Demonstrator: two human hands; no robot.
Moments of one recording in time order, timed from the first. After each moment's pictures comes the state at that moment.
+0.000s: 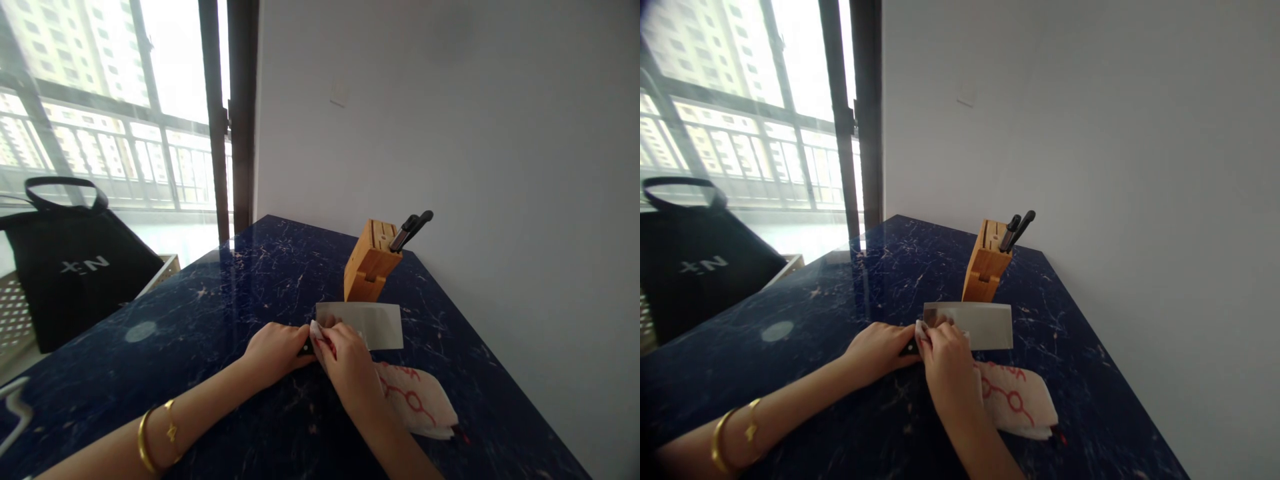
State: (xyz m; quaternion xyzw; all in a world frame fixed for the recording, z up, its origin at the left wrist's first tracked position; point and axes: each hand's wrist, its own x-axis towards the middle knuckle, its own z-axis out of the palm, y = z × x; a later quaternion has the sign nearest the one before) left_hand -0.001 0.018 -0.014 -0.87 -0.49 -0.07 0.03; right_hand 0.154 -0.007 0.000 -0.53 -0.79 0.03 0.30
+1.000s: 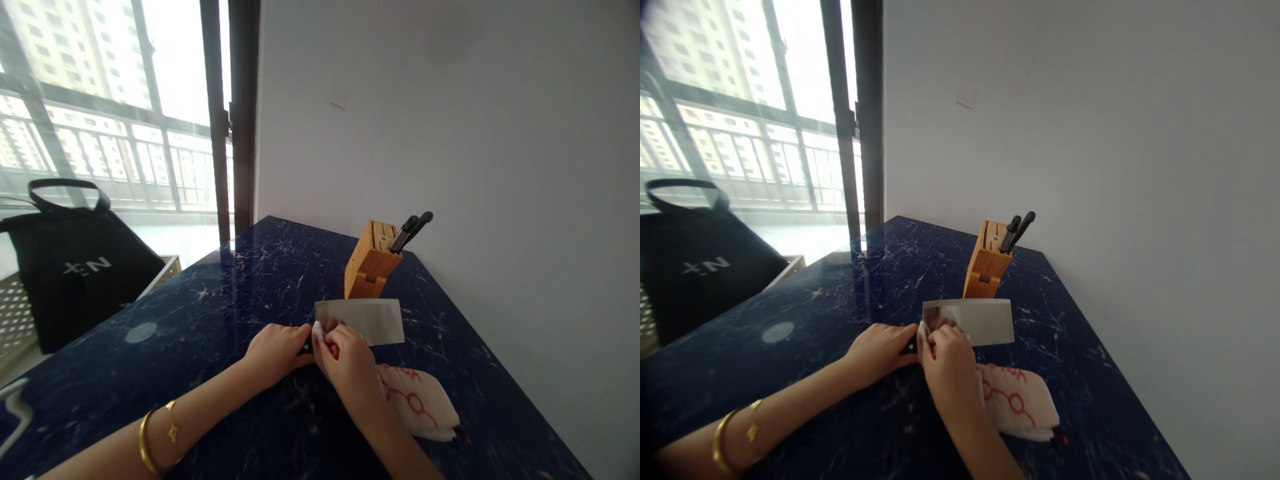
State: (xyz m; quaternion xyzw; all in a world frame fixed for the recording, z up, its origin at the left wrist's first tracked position) left_hand -0.001 0.016 -0.013 -0.86 -0.50 -0.07 0.01; right_hand 0.151 -0.008 -0.001 -0.54 -0.78 0.00 0.31
